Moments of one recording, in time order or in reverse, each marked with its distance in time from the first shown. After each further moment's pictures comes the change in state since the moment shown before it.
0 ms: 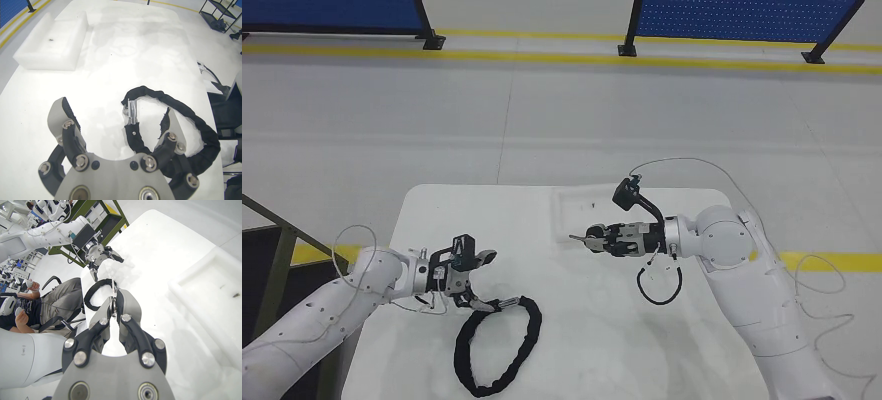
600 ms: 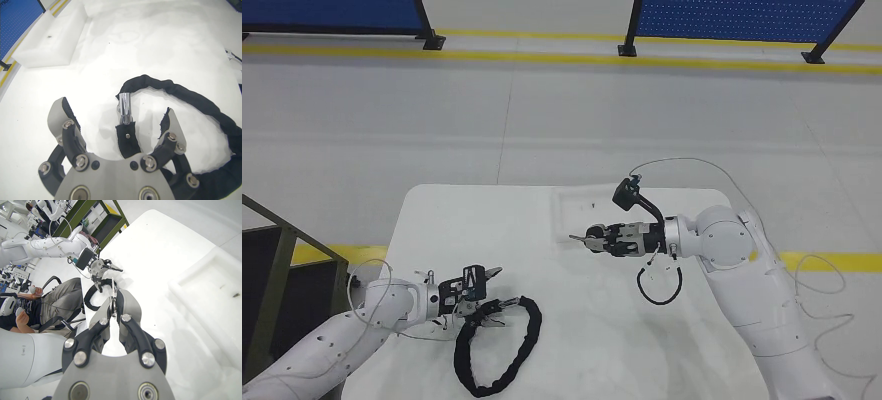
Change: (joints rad) left arm 0.166 0.019 -0.071 -0.134 0.131 0.282 -0.064; right arm 0.000 0.000 0.000 0.000 0.000 0.000 0.000
